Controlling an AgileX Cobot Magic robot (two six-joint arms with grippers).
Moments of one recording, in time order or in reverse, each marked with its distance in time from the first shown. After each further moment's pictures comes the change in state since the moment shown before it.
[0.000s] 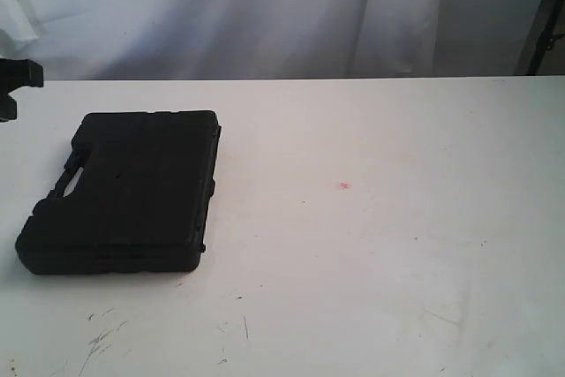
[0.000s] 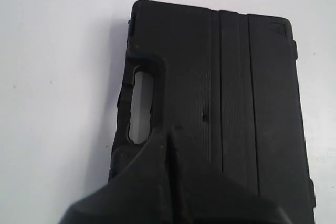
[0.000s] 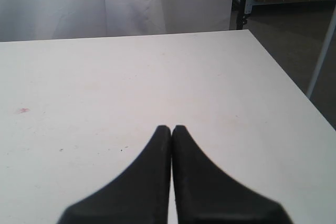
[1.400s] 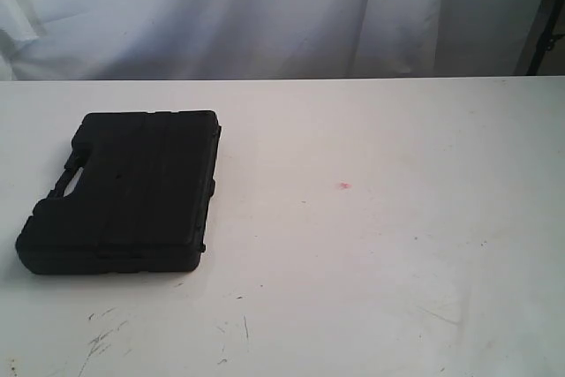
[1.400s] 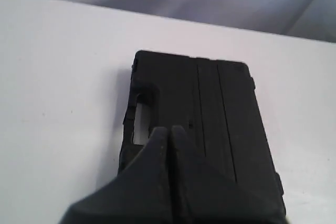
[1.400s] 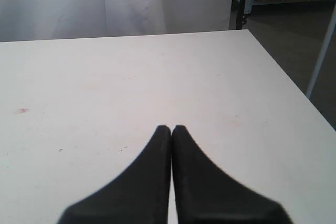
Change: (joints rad) left arm 0.000 -0.565 0.371 -0.014 -0.162 0.025; right arm 0.000 0.000 0.000 0.000 0.000 0.000
